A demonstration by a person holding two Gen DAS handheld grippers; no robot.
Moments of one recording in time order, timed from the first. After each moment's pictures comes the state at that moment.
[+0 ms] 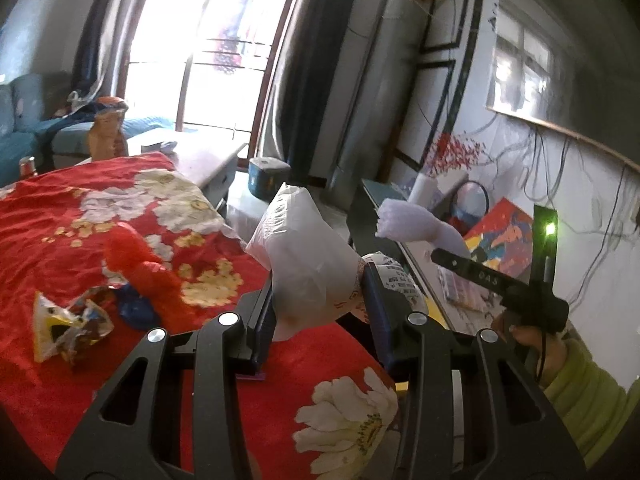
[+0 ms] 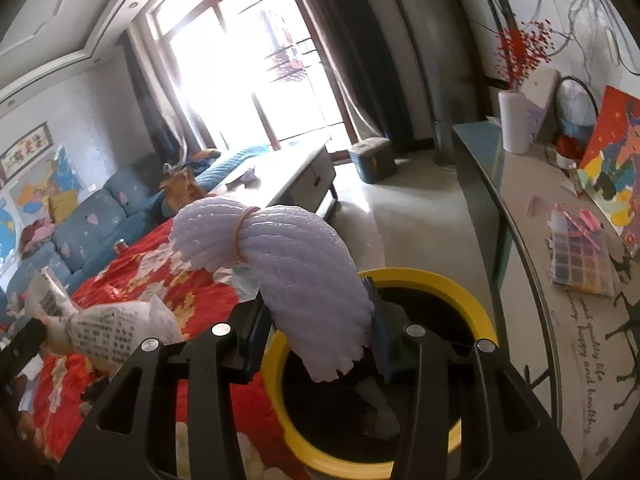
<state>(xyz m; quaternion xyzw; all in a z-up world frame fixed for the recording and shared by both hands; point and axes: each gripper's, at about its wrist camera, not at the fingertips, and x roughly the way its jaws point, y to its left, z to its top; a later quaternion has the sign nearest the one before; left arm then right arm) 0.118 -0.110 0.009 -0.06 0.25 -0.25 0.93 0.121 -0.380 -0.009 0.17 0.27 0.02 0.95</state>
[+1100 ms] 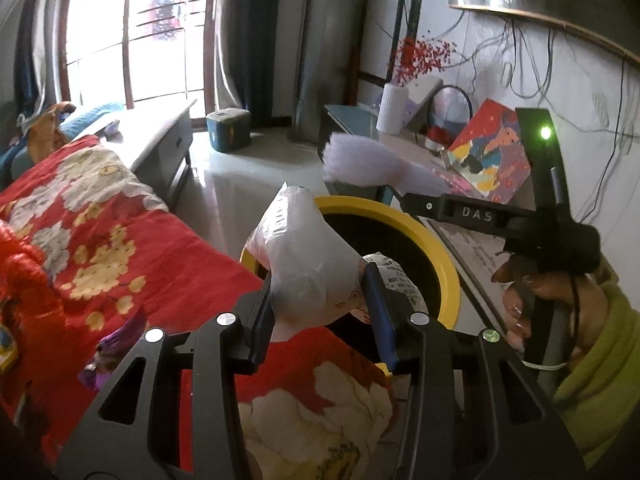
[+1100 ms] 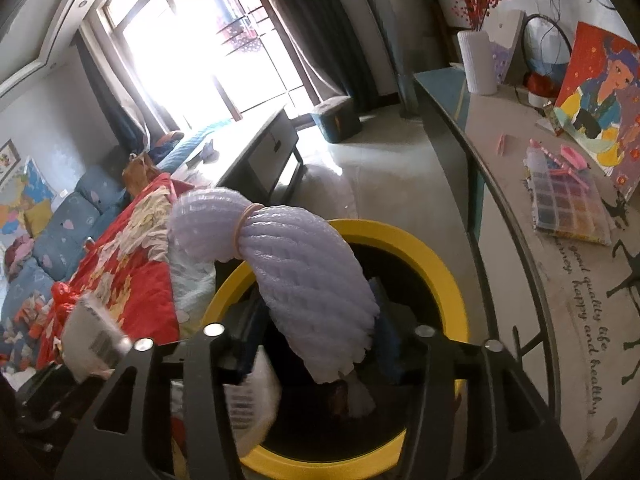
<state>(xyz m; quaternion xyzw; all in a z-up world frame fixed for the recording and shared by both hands) 0.157 -0.228 -0.061 0.06 0.33 -0.30 0.89 0.146 -0.427 -0.071 0.21 0.34 -0.01 0.92</state>
